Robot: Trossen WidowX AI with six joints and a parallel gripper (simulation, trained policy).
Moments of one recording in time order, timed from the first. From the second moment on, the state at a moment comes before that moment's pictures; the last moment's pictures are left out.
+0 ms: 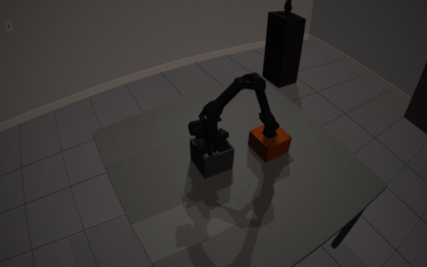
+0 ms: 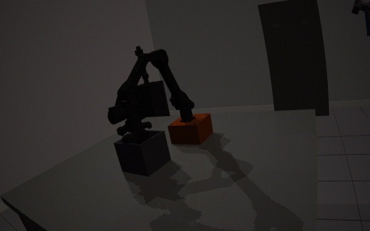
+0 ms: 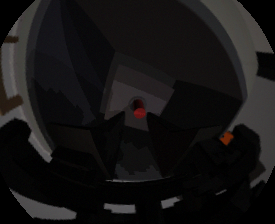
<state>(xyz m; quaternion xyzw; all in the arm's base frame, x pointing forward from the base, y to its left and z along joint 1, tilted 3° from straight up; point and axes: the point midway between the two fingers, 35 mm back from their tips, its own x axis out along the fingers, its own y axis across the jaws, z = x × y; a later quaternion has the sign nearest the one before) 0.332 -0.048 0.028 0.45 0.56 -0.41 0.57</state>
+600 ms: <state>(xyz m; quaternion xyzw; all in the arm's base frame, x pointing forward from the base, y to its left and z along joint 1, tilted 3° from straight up) 0.337 -0.055 0.052 0.50 0.59 -0.37 0.52</state>
